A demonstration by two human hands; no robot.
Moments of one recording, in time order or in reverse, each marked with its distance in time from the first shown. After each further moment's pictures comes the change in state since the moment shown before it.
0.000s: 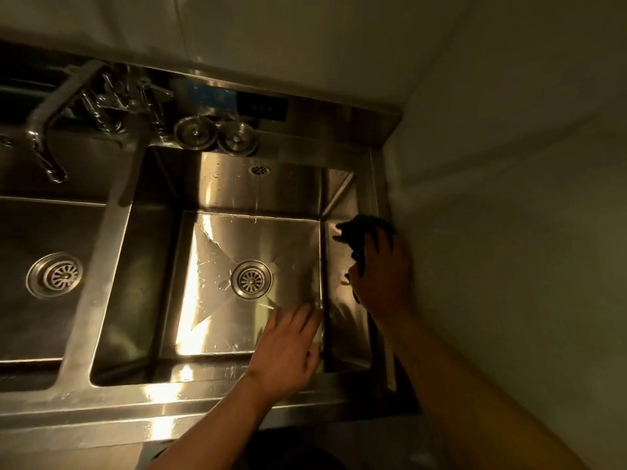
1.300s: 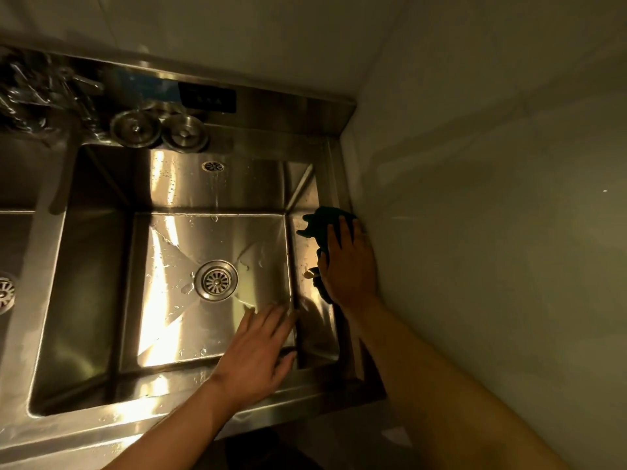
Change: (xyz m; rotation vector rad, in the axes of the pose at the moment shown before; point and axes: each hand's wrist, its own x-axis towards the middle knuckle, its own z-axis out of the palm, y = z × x) left_hand 0.001 -0.004 0.013 -0.024 -0.061 0.138; right_hand 0.009 0.016 0.019 -0.080 0.053 -0.082
